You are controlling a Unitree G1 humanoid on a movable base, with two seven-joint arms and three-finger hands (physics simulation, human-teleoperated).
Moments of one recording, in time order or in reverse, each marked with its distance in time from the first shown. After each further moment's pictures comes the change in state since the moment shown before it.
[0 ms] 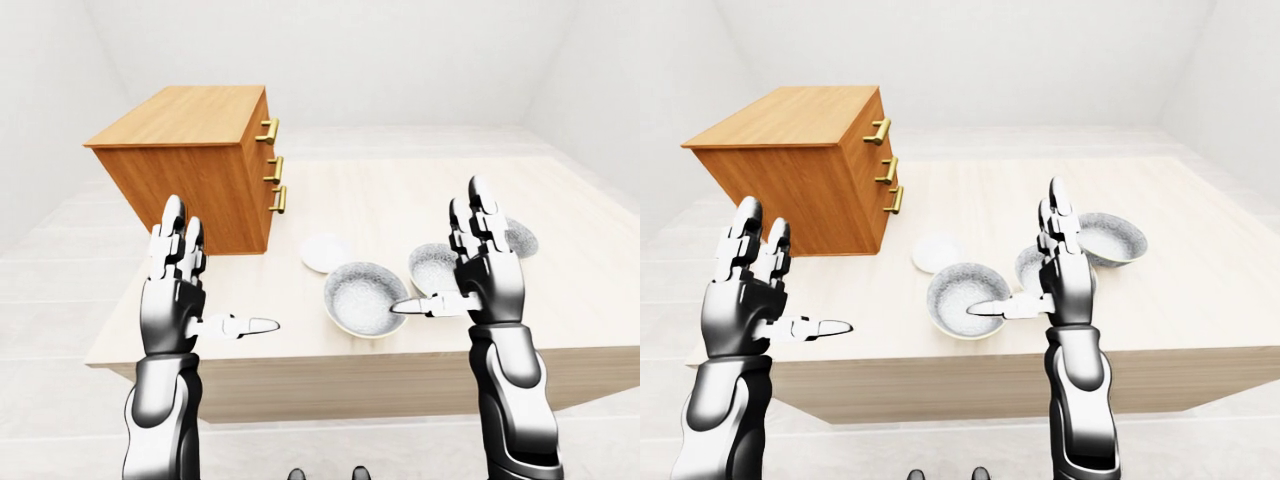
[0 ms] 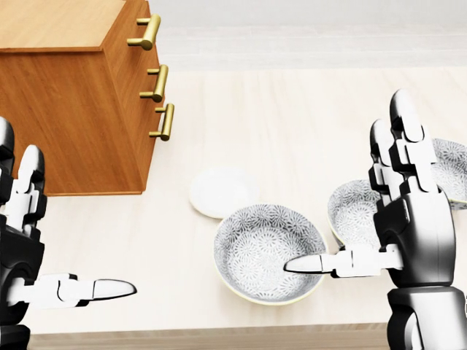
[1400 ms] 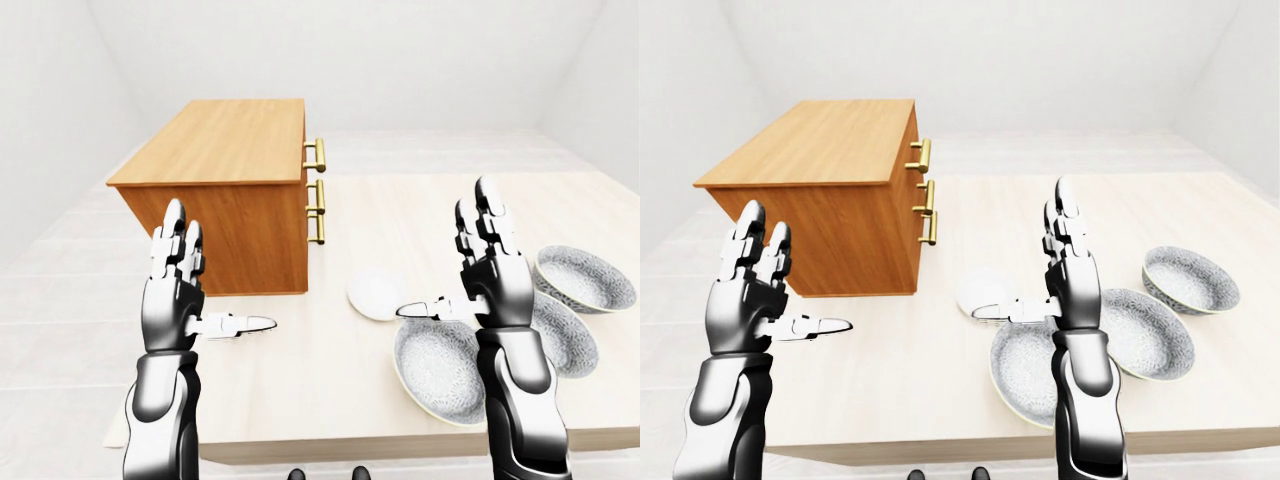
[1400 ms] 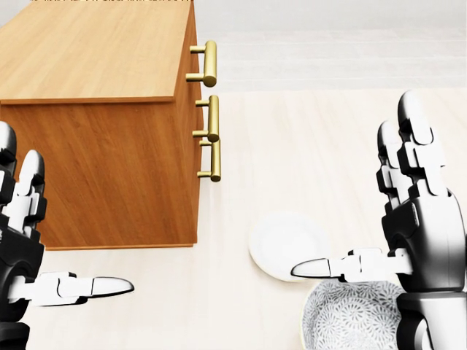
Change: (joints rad) left arm -0.013 0.007 0.020 0.047 0.004 0.000 -0.006; right arm 0.020 -0.004 -0.029 -0.025 0.002 0.000 0.029
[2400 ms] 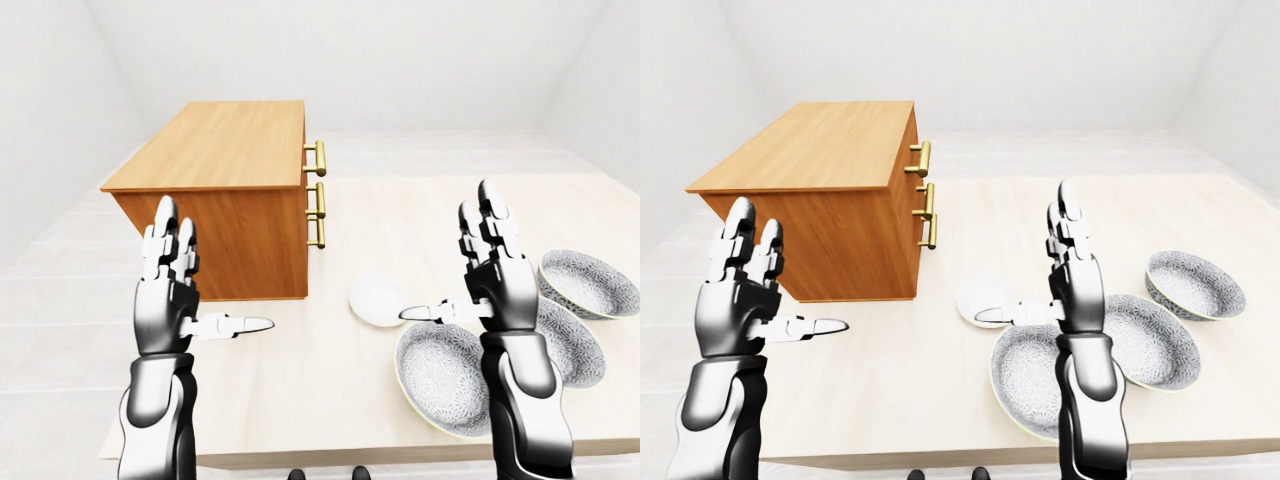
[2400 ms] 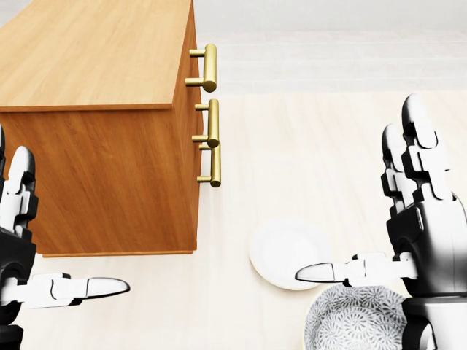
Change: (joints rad) left arm 0.009 -0.002 0.008 -0.036 0.005 0.000 0.005; right arm 0.019 -0.003 -0.011 -0.012 -0.008 0.000 0.011
